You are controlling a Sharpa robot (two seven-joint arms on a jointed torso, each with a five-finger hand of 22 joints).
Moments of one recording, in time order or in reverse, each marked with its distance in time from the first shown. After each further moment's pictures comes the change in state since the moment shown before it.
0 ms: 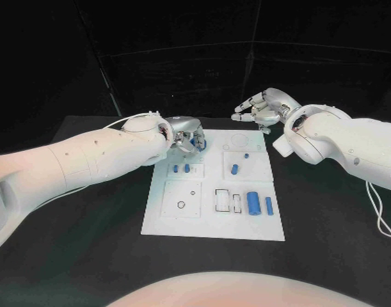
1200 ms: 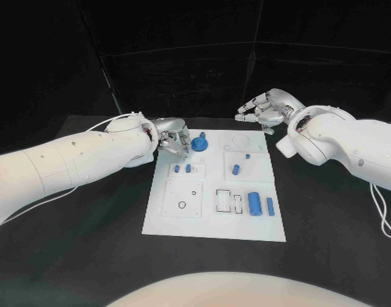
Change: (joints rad) left arm -0.024 -0.108 0.033 0.062 0.054 0.045 -0.040; left_hand -0.024 -0.014 0.008 0.003 0.000 0.011 -0.003 -0.004 0.002 0.011 0.003 -0.009 0.001 0.000 0.000 0.000 -0.008 0.000 0.000 0.000 0.004 0.007; right arm 0.000 -0.006 0.000 0.001 0.000 0.000 0.000; right_hand 0.004 0.004 -0.003 0.003 0.000 0.000 0.000 0.004 0.000 0.000 0.000 0.000 0.000 0.000 0.000 0.000 0.000 0.000 0.000 0.000 0.000 0.000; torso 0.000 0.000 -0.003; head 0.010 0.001
